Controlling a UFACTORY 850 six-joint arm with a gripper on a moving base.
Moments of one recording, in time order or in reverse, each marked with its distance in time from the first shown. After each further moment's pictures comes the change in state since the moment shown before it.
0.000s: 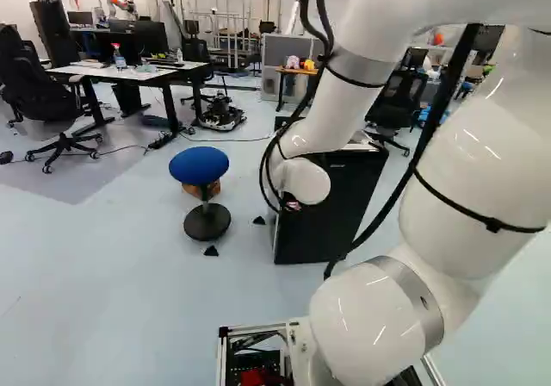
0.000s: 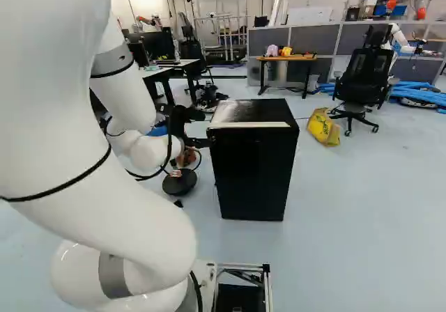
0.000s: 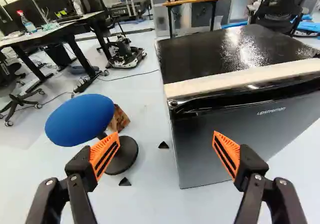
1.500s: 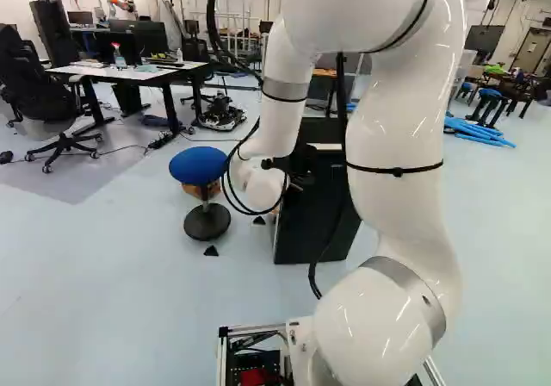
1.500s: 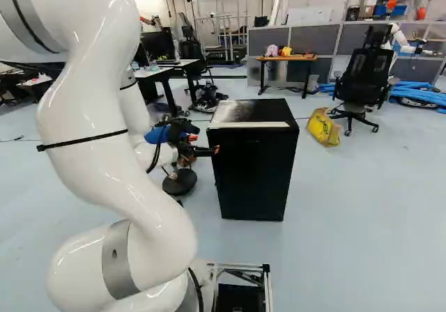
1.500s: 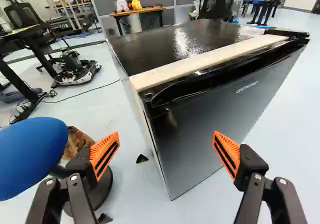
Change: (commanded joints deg) arm 9.2 -21.7 -11.4 28.2 14.8 0.0
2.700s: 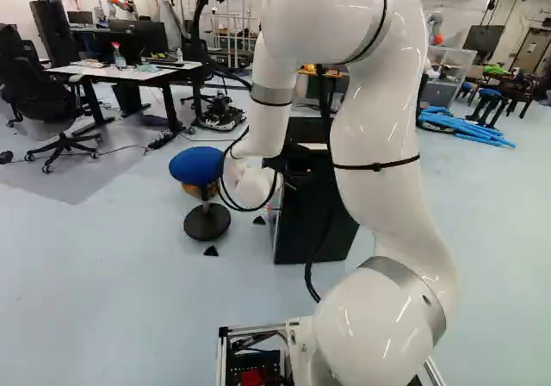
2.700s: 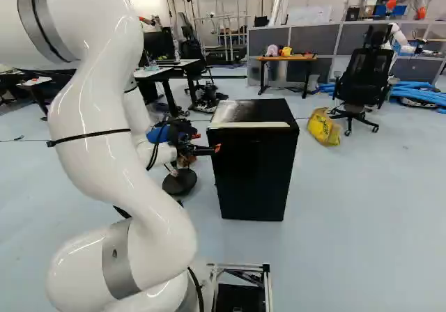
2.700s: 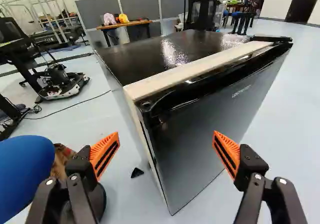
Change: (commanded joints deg) arm 0.8 -4.8 -4.9 5.3 3.9 0.0
